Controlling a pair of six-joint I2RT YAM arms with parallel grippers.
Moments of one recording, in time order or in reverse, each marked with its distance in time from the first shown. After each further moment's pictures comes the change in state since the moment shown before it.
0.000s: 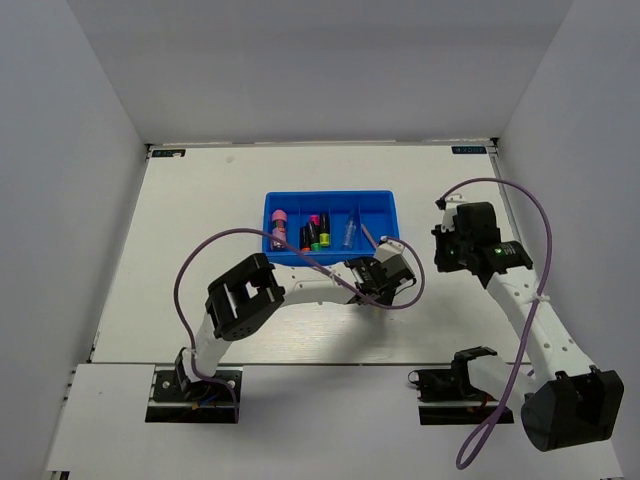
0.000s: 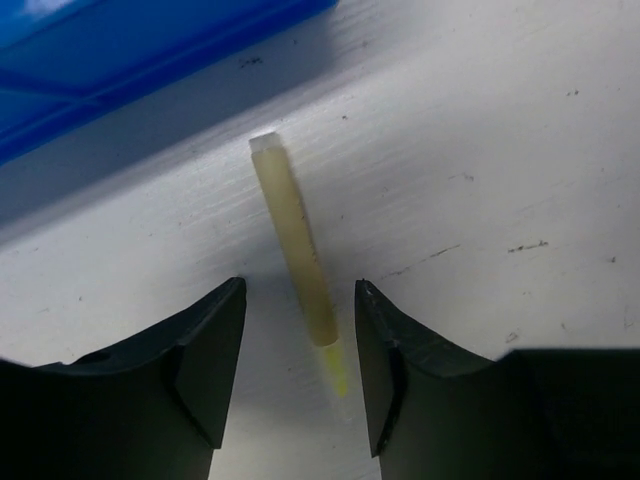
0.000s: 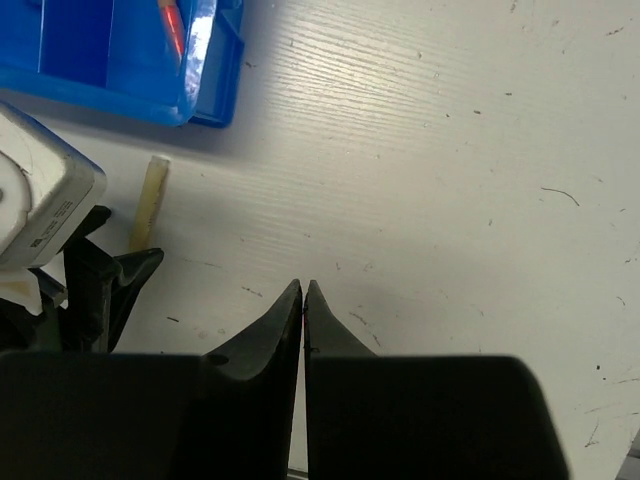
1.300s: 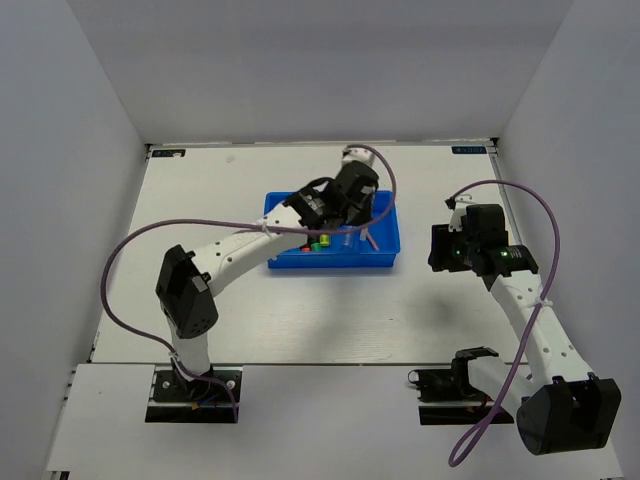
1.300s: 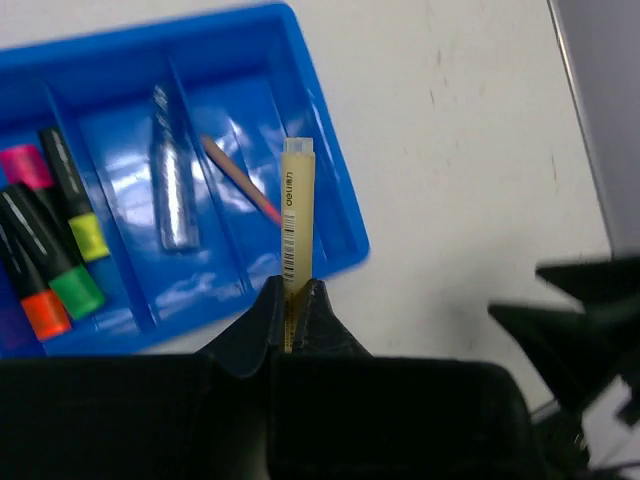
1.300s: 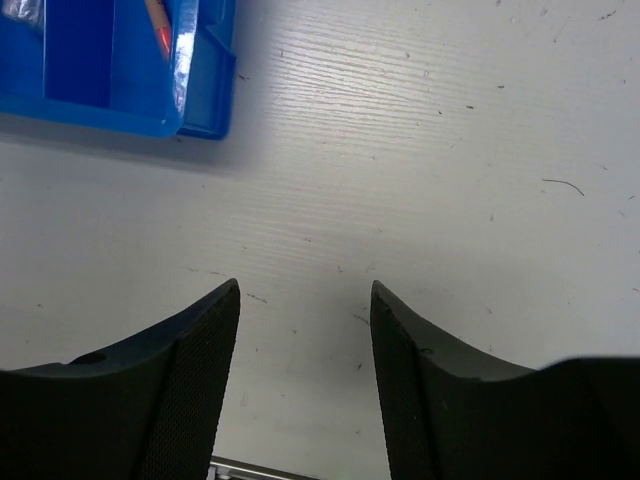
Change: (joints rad) left arm 0.197 -0.255 0.282 -0.177 0.054 0.087; right arm -0.070 -0.029 -0.021 0.019 -0.051 0.032
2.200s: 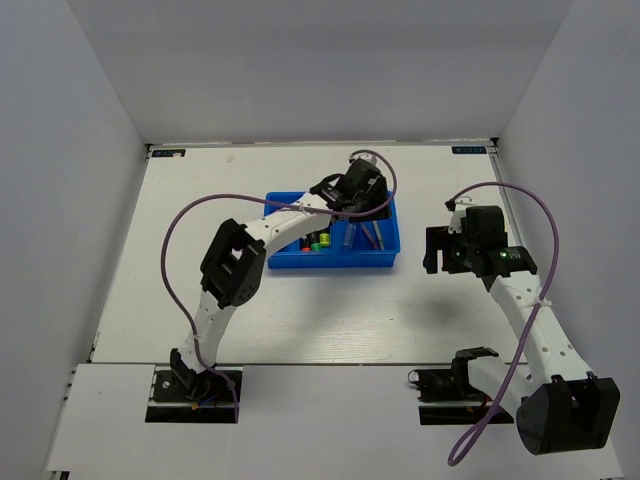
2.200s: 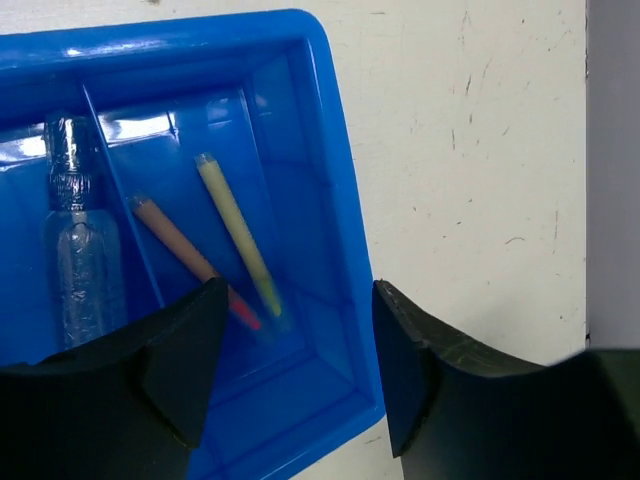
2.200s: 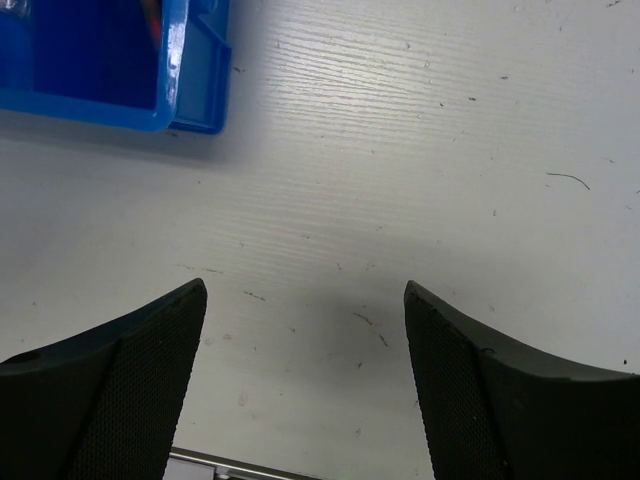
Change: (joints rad) left arm 0.180 0.367 0.131 0.201 0.274 -0.135; right arm -0.005 0.000 -0.018 0.007 -0.002 0.000
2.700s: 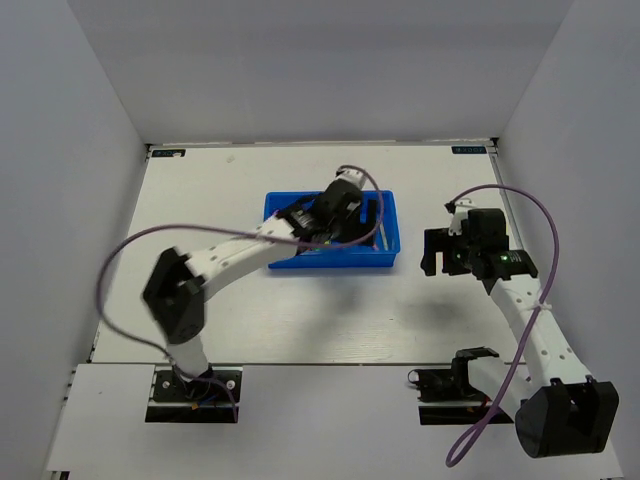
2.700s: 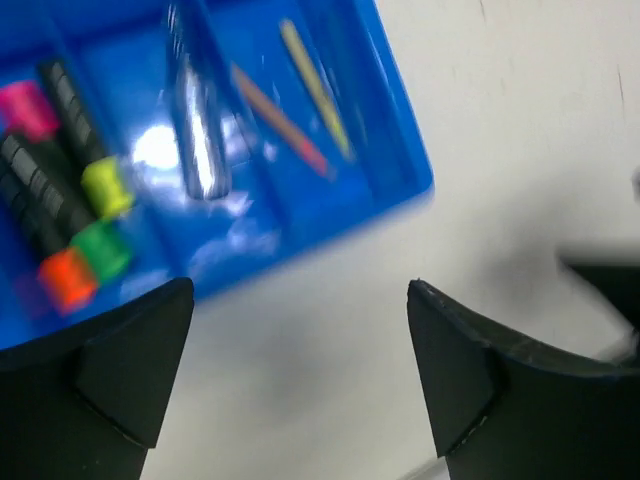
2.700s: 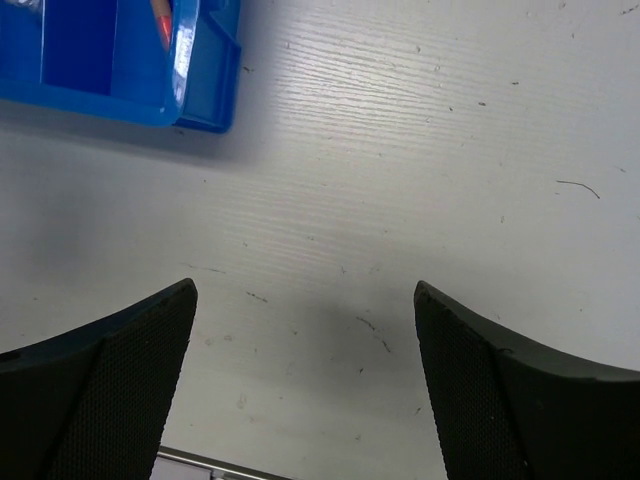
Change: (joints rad) left arm -0.076 -0.374 -0.342 -0.048 -0.133 0.181; right arm -0.015 -0.018 -0.027 0.019 -0.037 -0.026
